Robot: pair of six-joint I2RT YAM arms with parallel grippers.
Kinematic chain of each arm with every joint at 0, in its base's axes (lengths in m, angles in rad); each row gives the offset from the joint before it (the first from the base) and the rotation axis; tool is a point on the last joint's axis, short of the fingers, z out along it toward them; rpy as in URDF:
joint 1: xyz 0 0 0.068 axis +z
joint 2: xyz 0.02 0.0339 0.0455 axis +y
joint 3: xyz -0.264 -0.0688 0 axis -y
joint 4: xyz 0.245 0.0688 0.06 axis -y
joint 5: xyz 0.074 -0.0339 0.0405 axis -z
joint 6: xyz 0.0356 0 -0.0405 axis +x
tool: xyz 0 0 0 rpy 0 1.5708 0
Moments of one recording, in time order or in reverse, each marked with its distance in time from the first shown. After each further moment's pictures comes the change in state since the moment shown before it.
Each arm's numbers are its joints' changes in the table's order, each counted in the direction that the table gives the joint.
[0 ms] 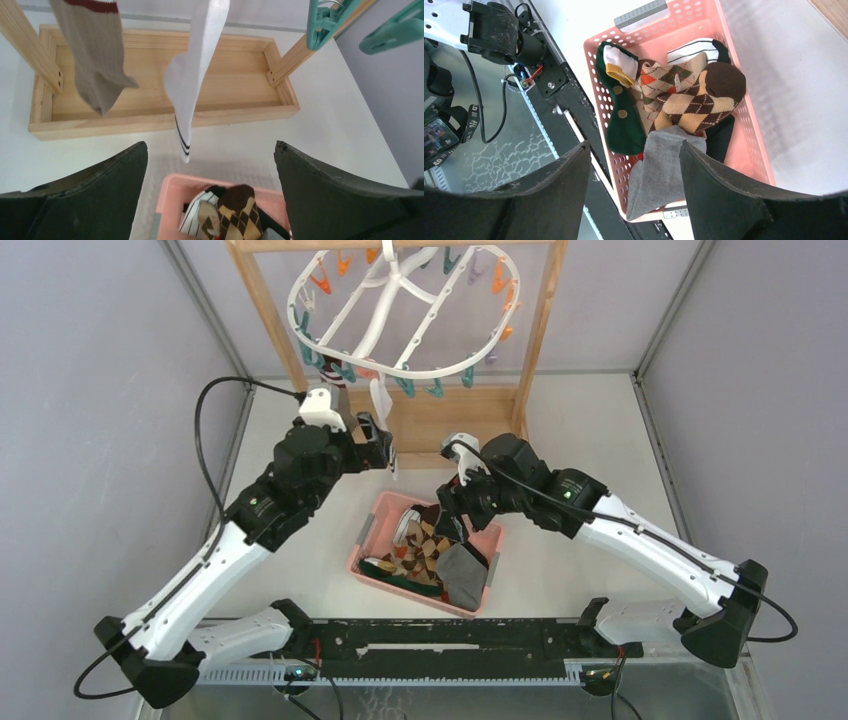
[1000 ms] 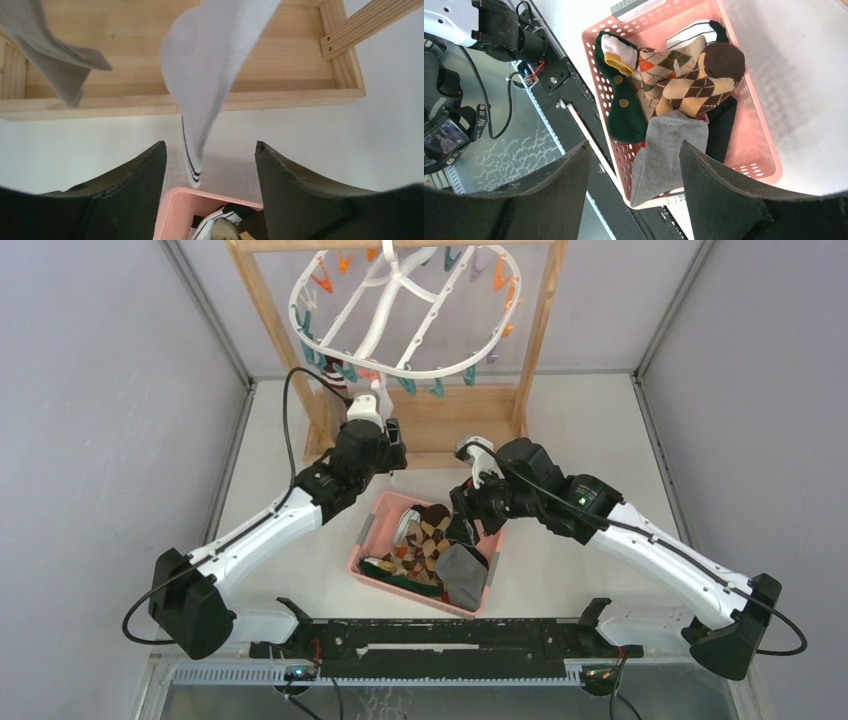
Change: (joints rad) left arm 0.047 0.304 -0.121 0.232 -0.013 -0.034; right arm -0.038 -0.080 -0.056 -0.024 -0.019 0.041
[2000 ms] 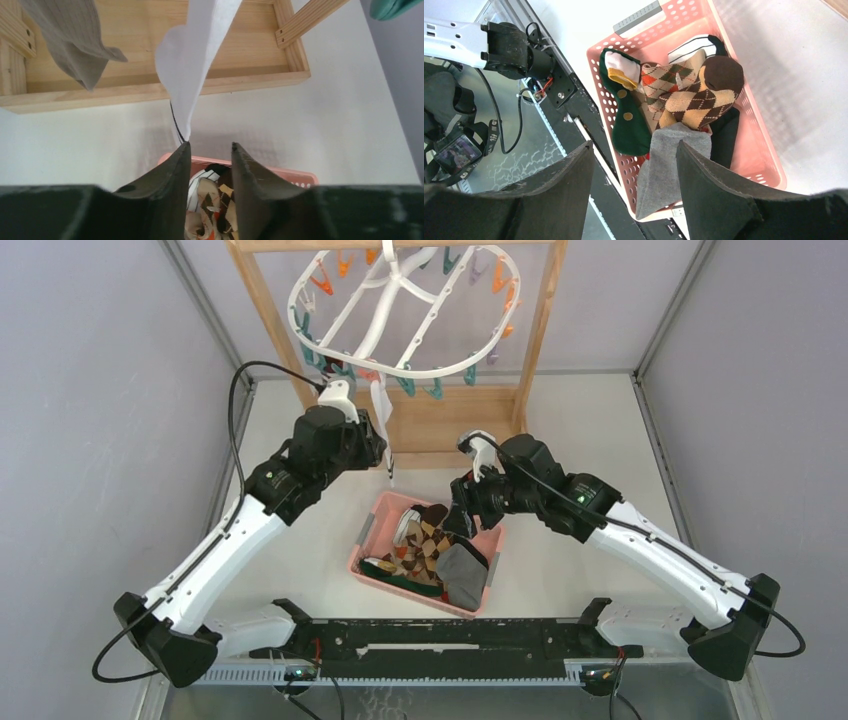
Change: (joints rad) left arm 0.038 -0.138 0.198 -0.329 0.179 -0.004; right arm -0.024 0.001 -0.016 0.059 -0.016 0.042
